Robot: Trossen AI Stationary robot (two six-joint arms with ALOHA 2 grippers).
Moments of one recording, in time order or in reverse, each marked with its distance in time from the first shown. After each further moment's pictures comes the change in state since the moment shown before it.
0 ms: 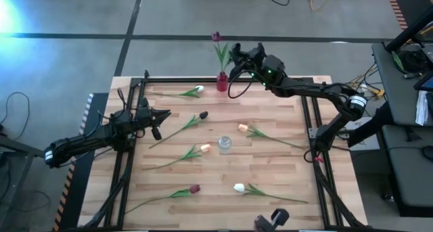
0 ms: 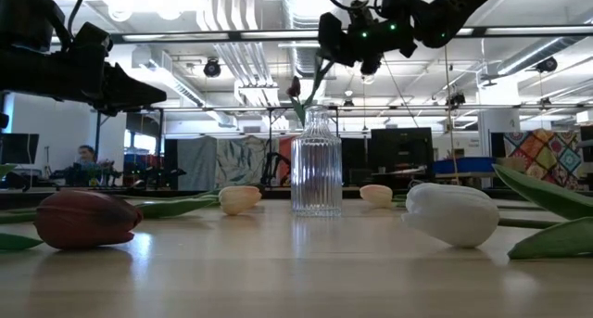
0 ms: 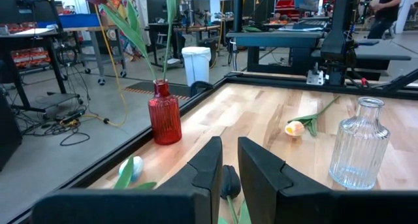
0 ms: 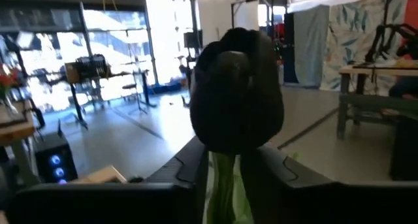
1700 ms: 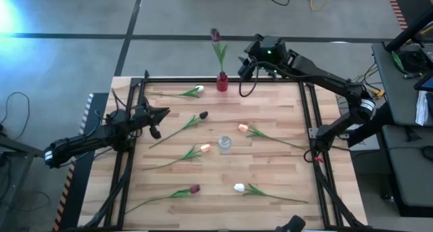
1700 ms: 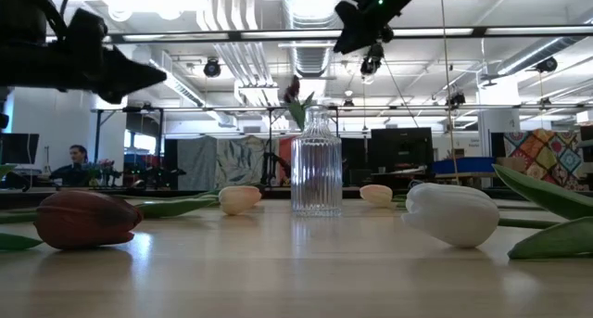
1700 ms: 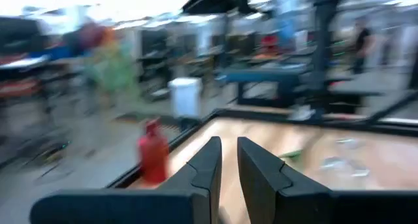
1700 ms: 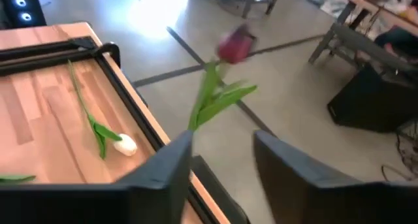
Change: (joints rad) left arm 0.001 0.009 0.000 0.147 0.072 -0.005; right arm 0.001 -0.106 0.413 -1.059 0.013 -0.230
